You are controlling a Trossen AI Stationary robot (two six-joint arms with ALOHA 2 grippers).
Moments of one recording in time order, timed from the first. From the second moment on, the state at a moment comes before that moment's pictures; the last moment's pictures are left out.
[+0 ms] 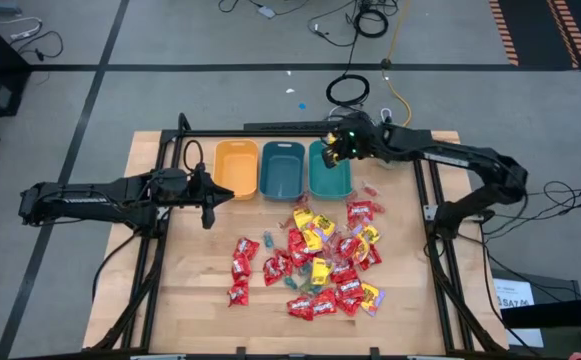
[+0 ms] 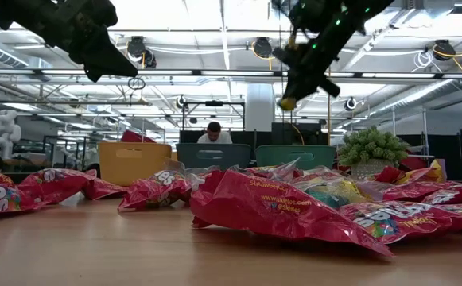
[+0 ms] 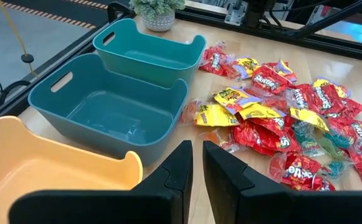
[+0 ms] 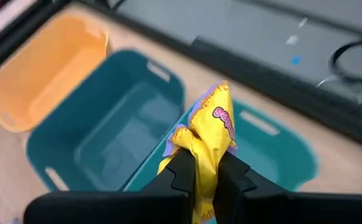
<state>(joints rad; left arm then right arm) 0.10 0.68 0.52 -0.29 -0.09 -0.15 -0.47 1.47 1.17 -0.50 0.15 0.48</state>
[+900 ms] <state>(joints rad) 0.10 0.68 0.52 -0.30 -0.14 -0.14 -0.52 1.57 1.32 -0.79 0.03 0.35</state>
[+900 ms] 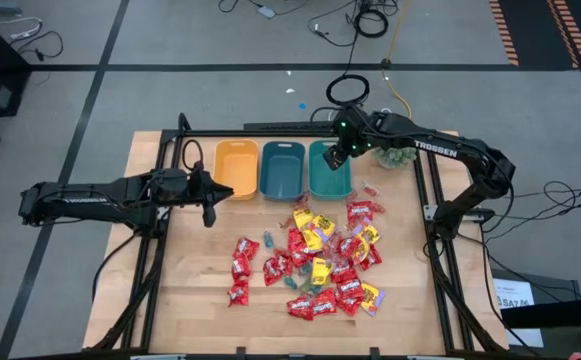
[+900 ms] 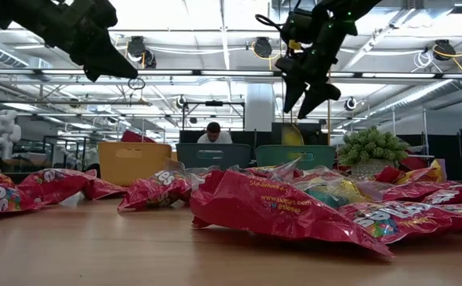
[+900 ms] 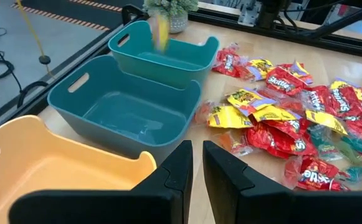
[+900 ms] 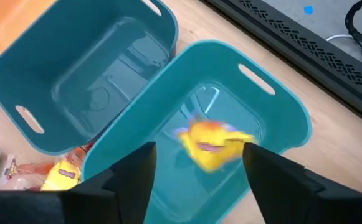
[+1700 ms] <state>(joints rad) 0.10 0.68 0.52 -0.27 -0.03 -0.15 -0.52 1.55 1.32 -0.90 0.04 0.36</state>
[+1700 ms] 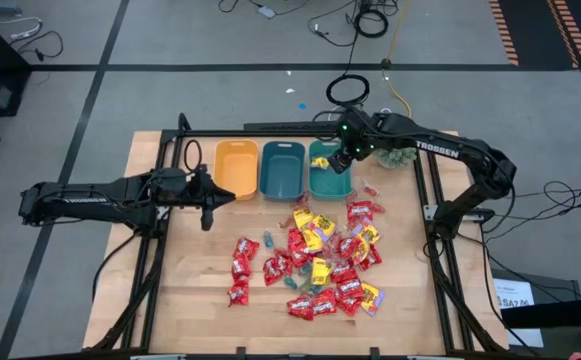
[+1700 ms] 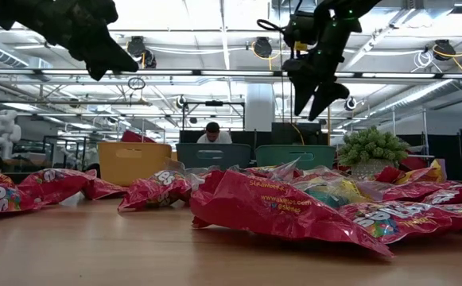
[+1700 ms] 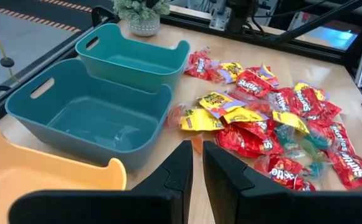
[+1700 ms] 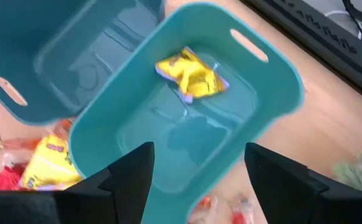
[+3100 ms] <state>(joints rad) 0.10 0.68 0.52 -0.27 -0.09 -0.15 0.19 1.21 0.51 -0.62 0.18 1.36</state>
